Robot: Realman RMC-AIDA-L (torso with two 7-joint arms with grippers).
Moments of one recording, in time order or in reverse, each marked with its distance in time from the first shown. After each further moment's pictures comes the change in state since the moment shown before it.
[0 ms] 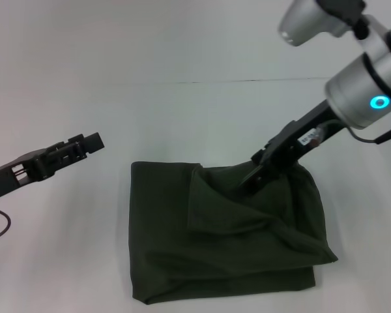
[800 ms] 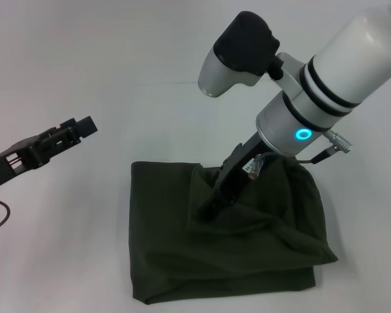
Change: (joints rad) left arm 0.008 -0.012 -0.001 -0.014 -0.079 -0.024 0.049; right arm 0.055 0.007 -0.322 0.144 0.084 0.236 0.048
